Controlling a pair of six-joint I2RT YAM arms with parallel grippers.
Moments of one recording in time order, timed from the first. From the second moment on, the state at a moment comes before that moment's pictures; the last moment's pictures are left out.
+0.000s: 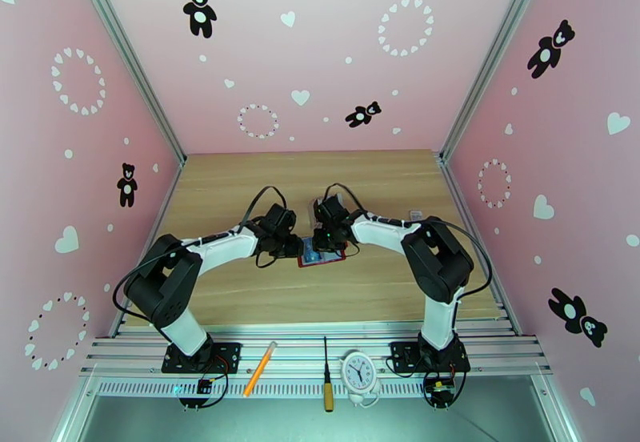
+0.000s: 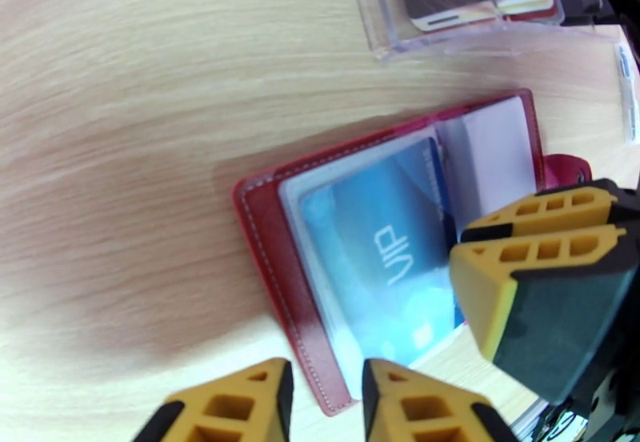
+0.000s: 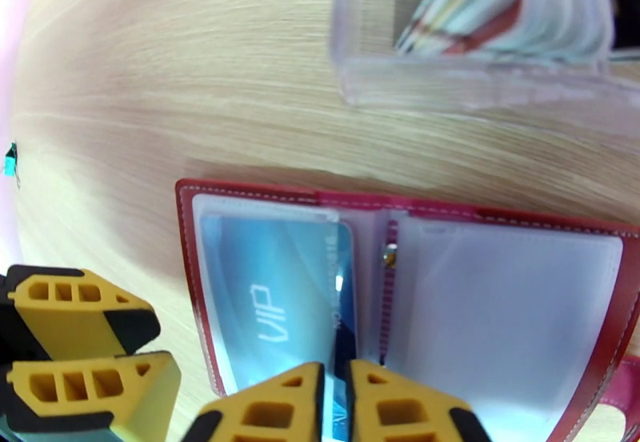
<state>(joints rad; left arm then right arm) -0.60 1.69 0.94 -0.35 0.23 -0.60 0.68 1.90 1.18 -0.41 -0.25 0.57</state>
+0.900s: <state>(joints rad) -0.60 1.71 0.90 -0.35 0.23 -0.59 0.65 1.89 1.18 -0.43 -0.24 0.54</state>
